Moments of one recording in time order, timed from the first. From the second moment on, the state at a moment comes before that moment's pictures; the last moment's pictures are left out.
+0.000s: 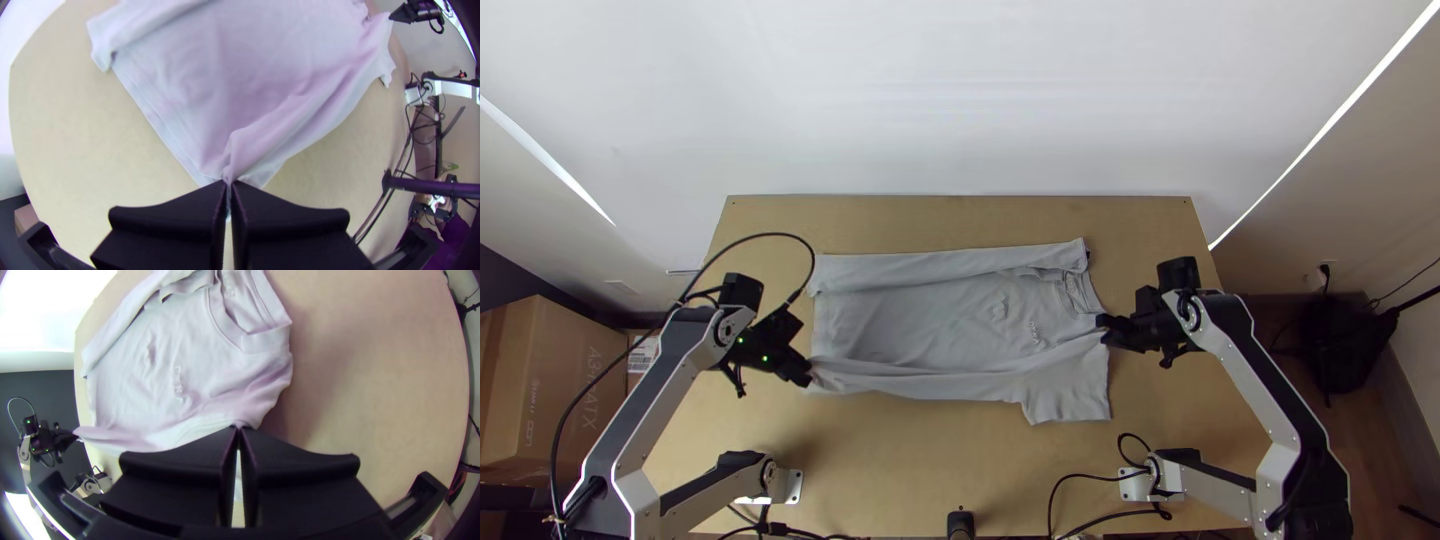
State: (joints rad) left arm 0.01 1.20 0.92 -1.09 0.26 0.53; right arm 0.07 1.28 0.94 -0.94 -0.36 0.29
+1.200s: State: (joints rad) left arm 0.11 1.97 1.73 -1.00 0.32 0.37; right arm 0.08 2.13 1.87 -0.95 -0.36 0.29
